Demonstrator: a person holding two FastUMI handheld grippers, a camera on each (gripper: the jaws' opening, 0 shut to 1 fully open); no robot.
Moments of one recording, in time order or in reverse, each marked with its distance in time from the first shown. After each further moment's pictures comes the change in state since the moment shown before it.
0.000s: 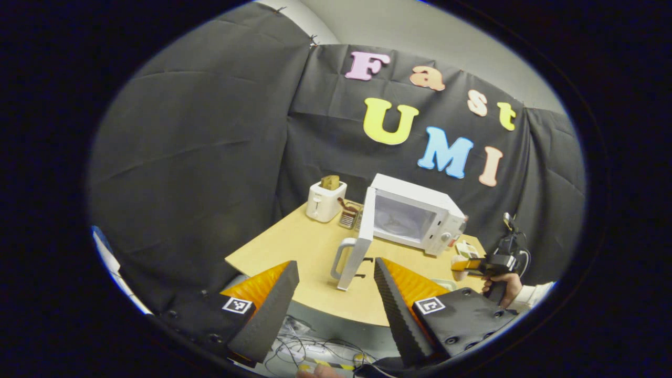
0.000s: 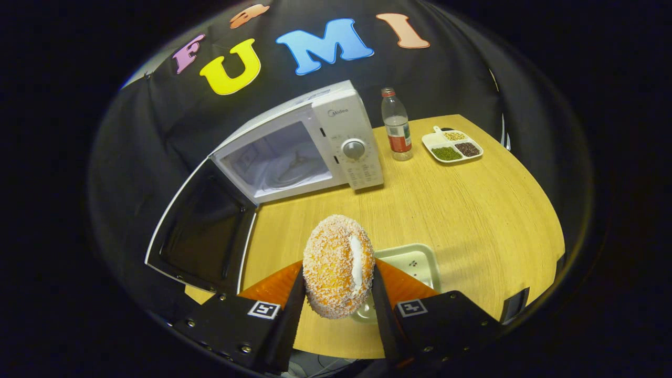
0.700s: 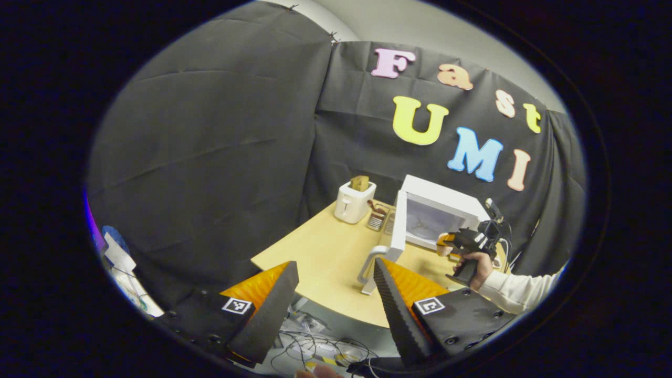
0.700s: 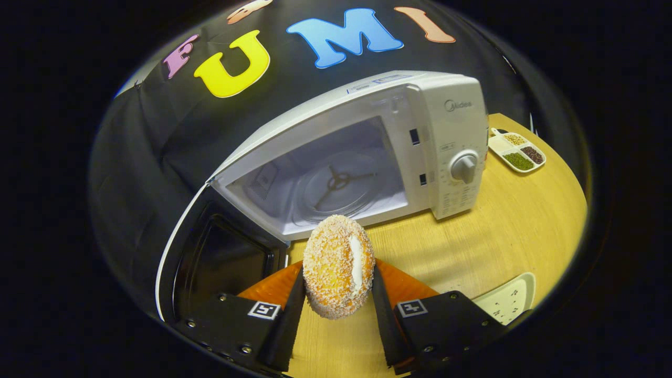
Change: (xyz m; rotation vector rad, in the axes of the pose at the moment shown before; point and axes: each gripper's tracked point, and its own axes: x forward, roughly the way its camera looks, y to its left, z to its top) left arm 0.015 0.035 0.001 -0.066 0.071 0.220; right arm 0.159 0.113 0.059 0.062 -0.038 0.067
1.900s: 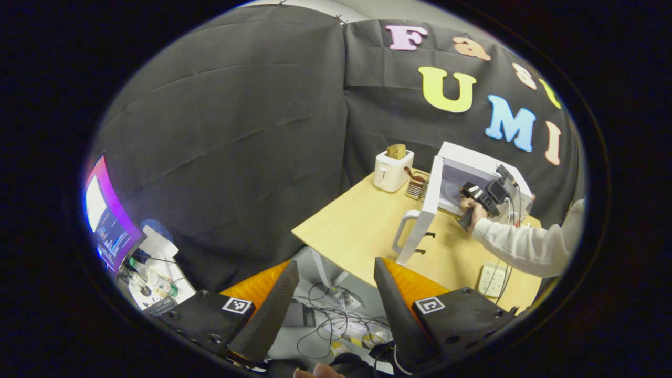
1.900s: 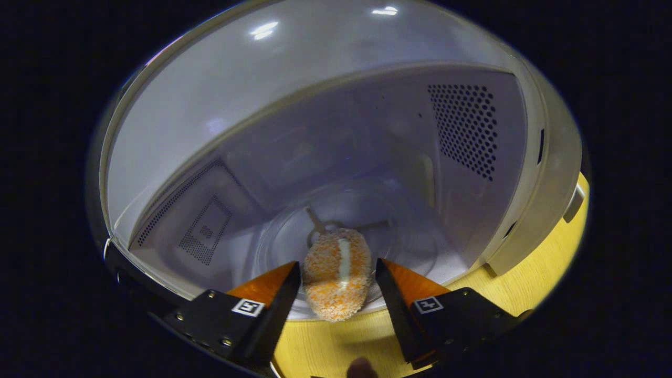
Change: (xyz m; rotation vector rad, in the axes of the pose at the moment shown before) left arm -0.040 0.003 -0.035 0.050 0.134 0.235; right arm 0.157 -0.010 0.072 0.028 -0.205 -0.163
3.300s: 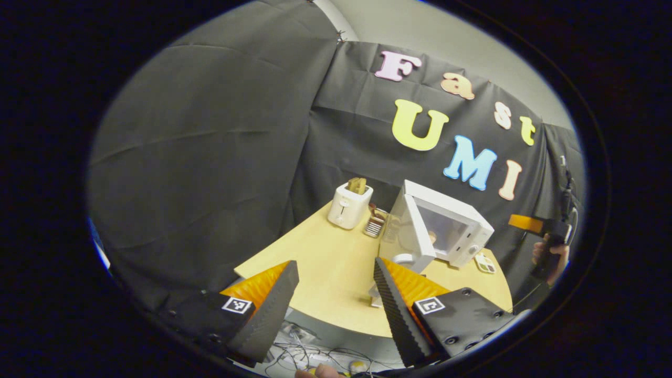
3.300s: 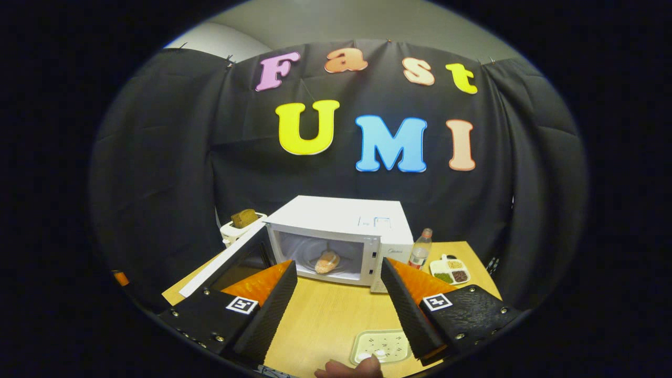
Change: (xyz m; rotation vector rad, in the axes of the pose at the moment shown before) left arm 0.142 0.013 0.050 -0.066 -0.206 -0.438; right arm -0.444 -0.032 0.100 -0.537 -0.285 0.152
